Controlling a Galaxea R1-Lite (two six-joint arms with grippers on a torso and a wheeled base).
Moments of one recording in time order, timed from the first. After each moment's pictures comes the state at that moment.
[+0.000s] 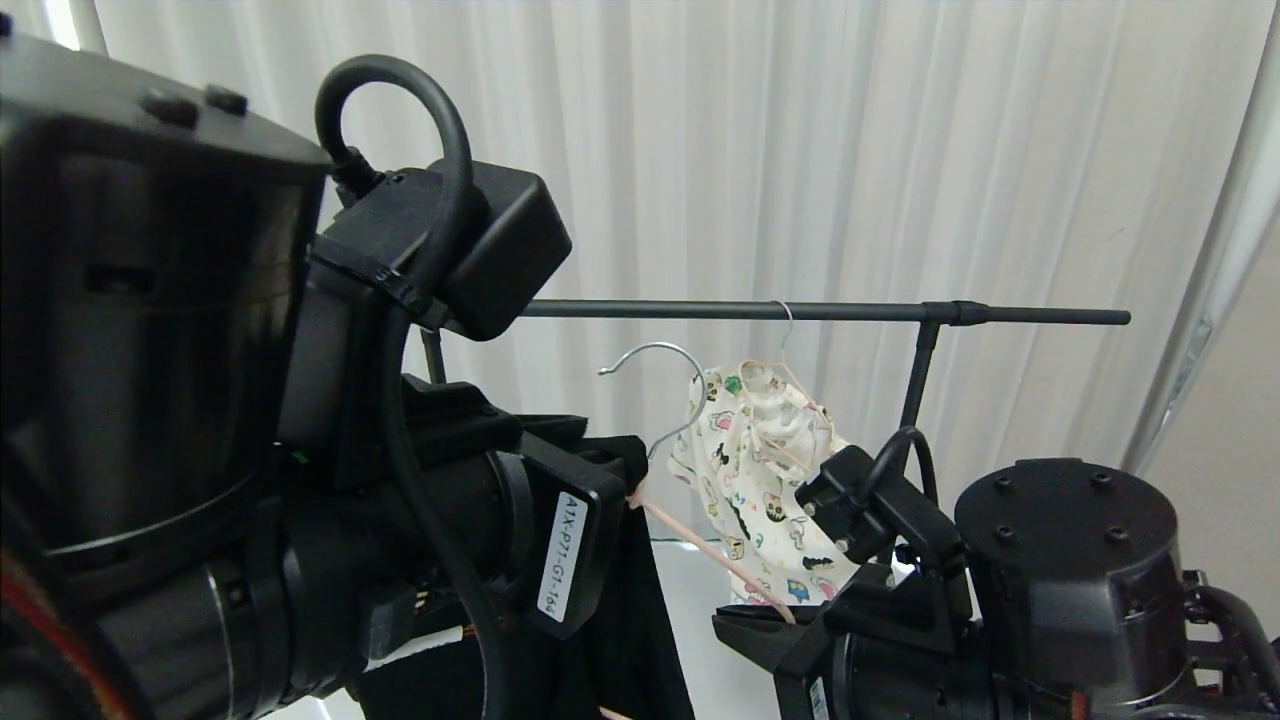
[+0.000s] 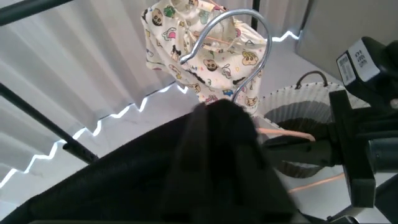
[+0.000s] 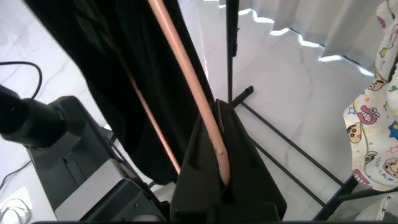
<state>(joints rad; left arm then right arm) -1.05 1.41 -1.15 0.21 0.48 -0.13 1.10 1.60 -0.71 -0.45 -0.07 0.37</state>
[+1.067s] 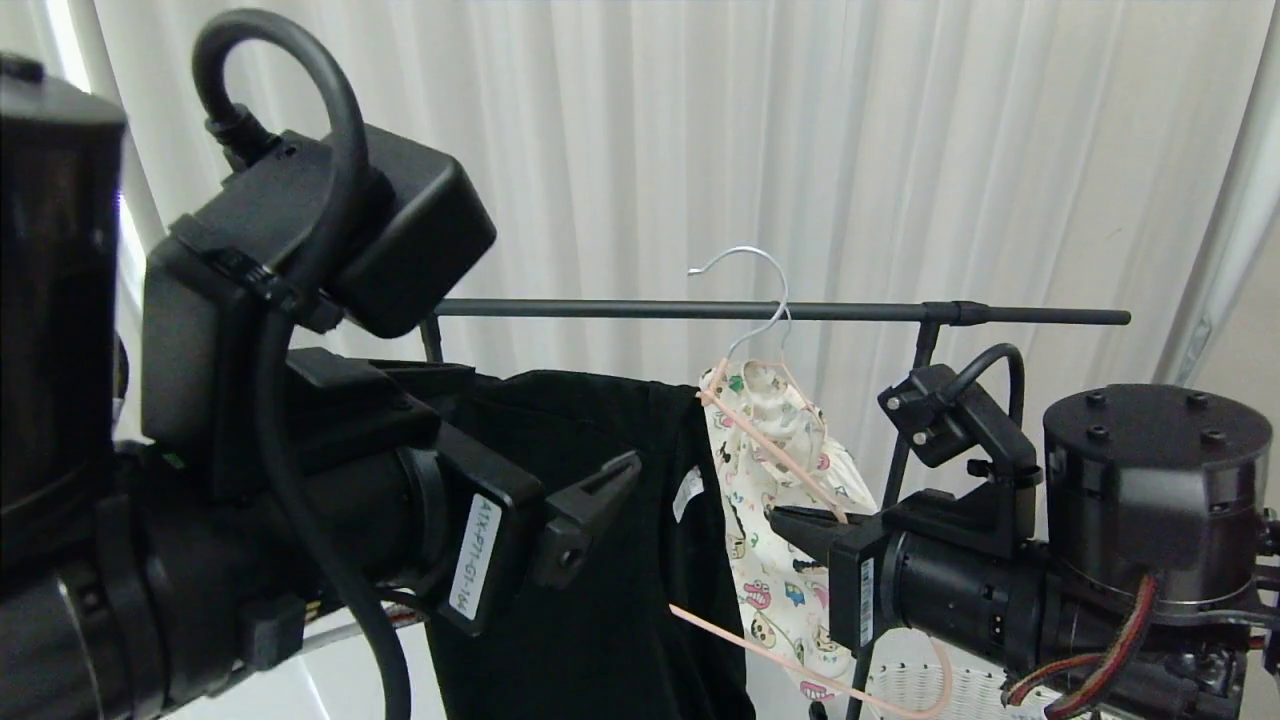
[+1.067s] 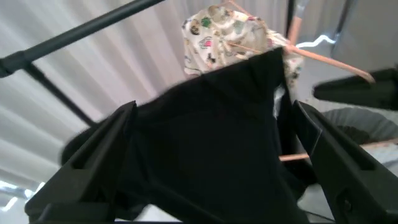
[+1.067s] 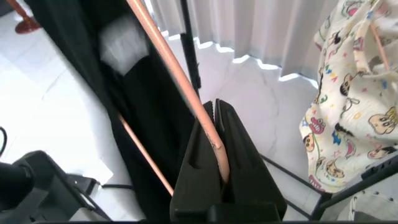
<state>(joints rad) -1.05 1.34 -1.10 0.21 0.56 0.01 0.99 1.54 -0.71 -0.52 -0.16 0.36</state>
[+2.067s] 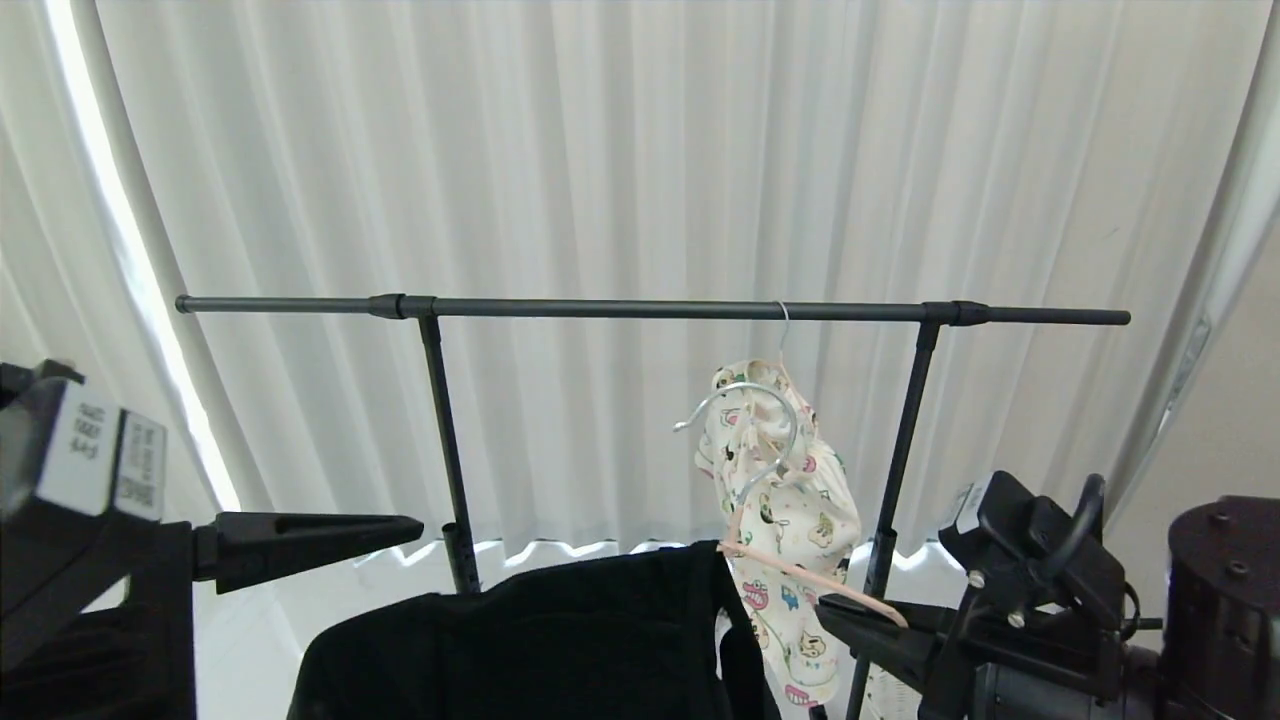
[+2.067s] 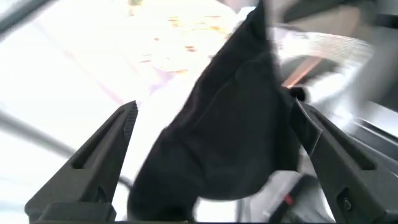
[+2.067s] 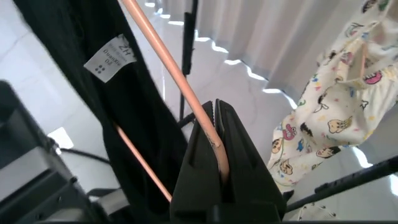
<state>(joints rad) -0.92 1.03 -0.77 0.17 0.00 0.18 1.02 1.43 -0.45 -0.65 -0.06 0.09</state>
